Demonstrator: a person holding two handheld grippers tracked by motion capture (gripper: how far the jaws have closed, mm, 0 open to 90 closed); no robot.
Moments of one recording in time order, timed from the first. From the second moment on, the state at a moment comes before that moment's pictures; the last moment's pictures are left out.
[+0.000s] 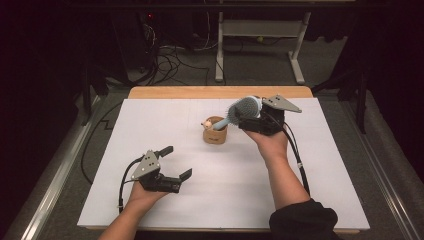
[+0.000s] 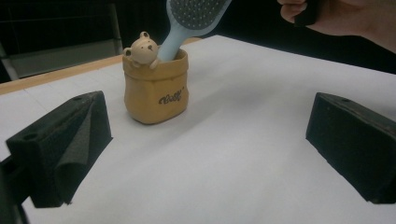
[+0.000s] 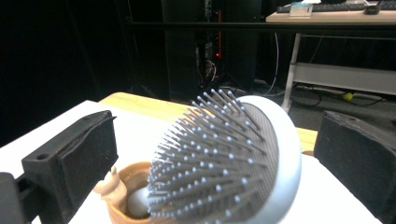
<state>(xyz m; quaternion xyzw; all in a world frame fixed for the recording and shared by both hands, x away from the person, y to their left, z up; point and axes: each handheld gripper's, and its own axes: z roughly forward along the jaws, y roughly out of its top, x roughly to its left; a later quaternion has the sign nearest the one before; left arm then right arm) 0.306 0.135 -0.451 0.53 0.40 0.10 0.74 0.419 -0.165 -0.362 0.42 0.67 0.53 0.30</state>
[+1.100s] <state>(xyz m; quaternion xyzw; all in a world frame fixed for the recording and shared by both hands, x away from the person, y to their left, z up) 0.306 0.154 -0.455 0.53 0.42 0.11 0.73 0.340 -0.218 -0.441 0.40 0.70 0.50 0.30</state>
